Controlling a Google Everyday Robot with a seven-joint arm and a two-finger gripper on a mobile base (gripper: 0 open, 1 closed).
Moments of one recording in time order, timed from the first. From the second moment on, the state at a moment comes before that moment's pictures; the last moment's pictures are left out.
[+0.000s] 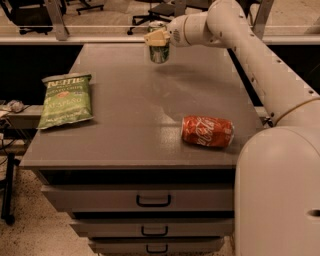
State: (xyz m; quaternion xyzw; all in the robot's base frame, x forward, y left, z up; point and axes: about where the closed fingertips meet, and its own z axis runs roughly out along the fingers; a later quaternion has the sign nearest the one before) arm 0.851 -0.001 0.940 -0.35 0.73 0.23 0.54
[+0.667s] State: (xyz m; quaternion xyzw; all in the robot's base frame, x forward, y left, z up) arm 0.829 0.044 0.930 -0.40 0.71 0.25 0.52
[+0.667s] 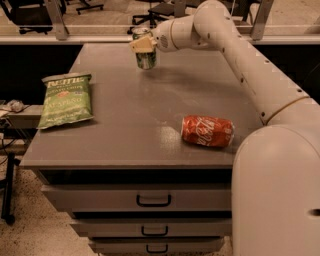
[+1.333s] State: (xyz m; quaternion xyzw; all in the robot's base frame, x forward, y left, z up) arm 0.781 0.112 0.915 -0.45 0.68 0.29 0.50
